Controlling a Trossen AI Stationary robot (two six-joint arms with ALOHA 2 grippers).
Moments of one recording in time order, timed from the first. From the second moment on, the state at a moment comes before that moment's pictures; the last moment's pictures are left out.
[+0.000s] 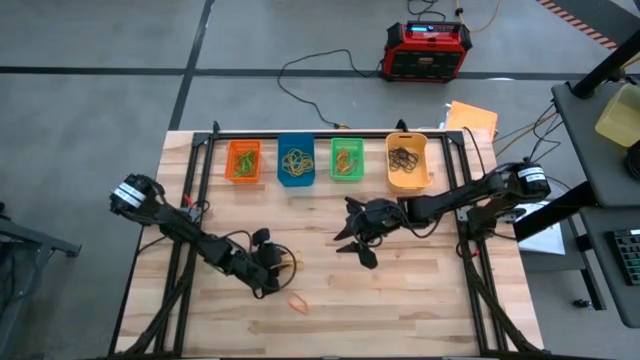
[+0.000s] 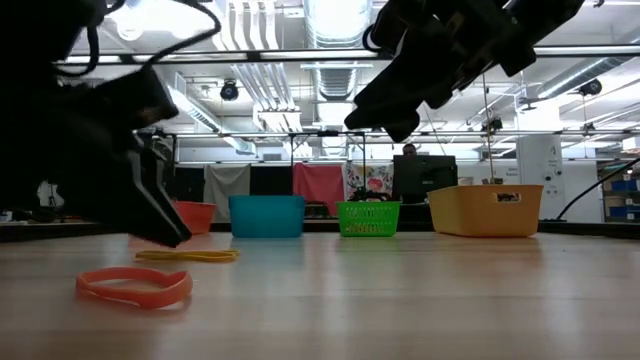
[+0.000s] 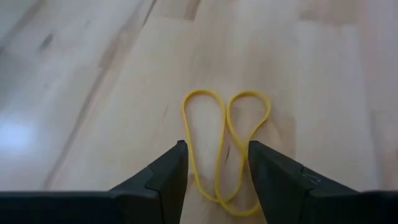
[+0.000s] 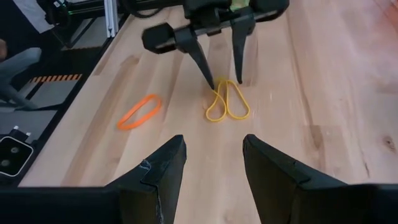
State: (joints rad) left arm -0.54 1.61 0.53 0.17 -0.57 -0.56; right arm 0.09 1.56 0.80 0.26 -0.21 0.14
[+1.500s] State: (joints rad) left arm -0.54 1.40 0.60 0.27 -0.72 -0.33; right arm 0.13 1.63 0.79 0.47 -0.07 -0.03
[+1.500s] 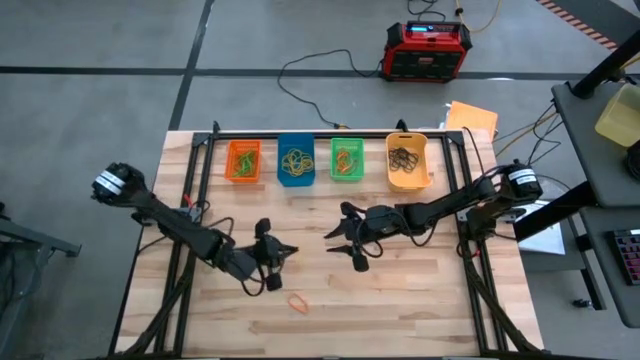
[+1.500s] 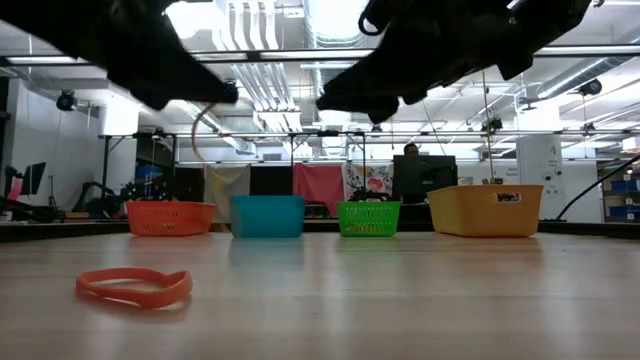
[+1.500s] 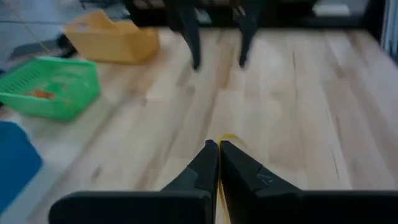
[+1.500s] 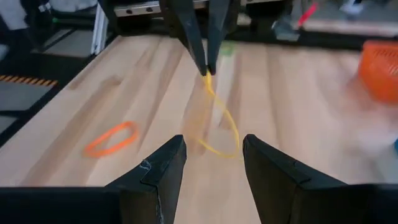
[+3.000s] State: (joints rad) left arm -0.41 1.38 0.82 0.37 -0.80 -0.02; right arm 0.12 1.64 0.92 0.54 0.10 0.01
